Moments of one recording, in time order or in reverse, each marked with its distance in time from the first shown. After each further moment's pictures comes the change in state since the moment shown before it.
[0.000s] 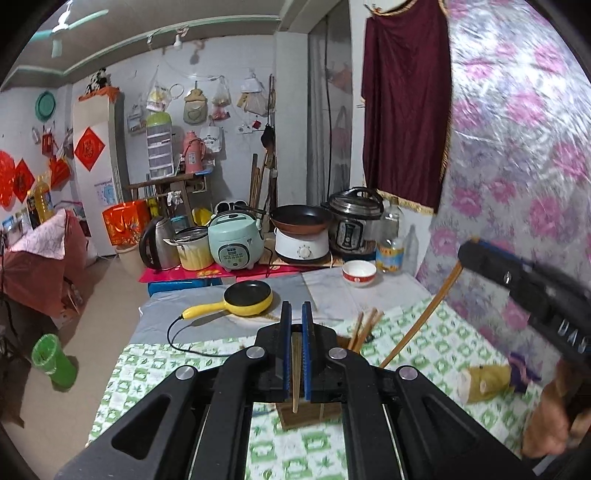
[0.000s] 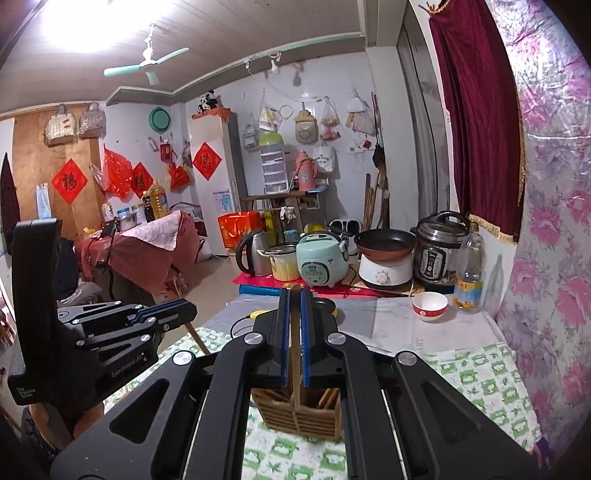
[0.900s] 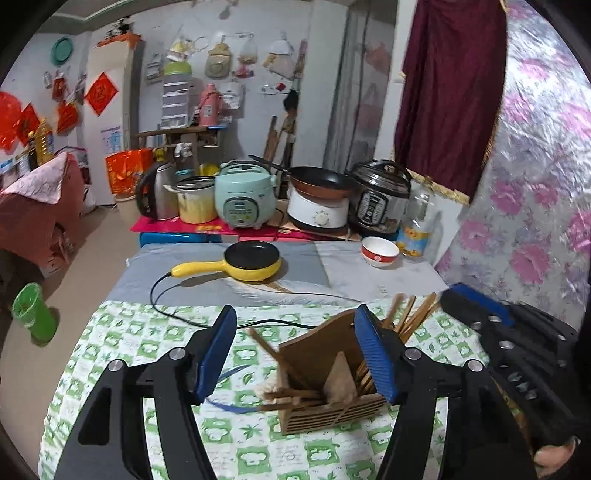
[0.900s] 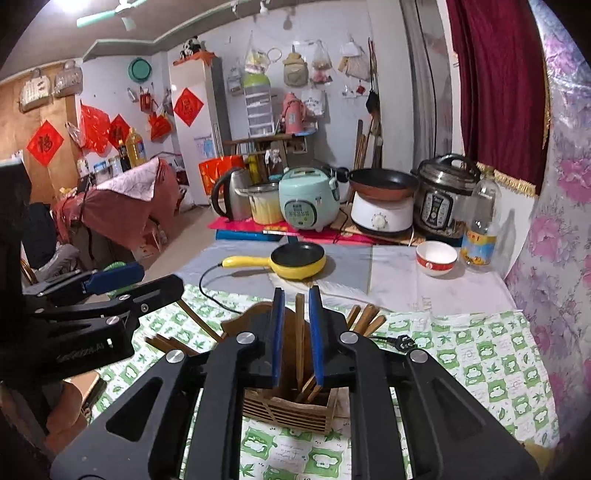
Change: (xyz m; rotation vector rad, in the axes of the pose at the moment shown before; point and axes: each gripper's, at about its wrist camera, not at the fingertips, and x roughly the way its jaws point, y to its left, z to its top) left arm 0.087 0.051 -0.036 -0.149 0.111 0.008; right arm 0.110 -0.014 -0.056 -0.013 0.195 -0.056
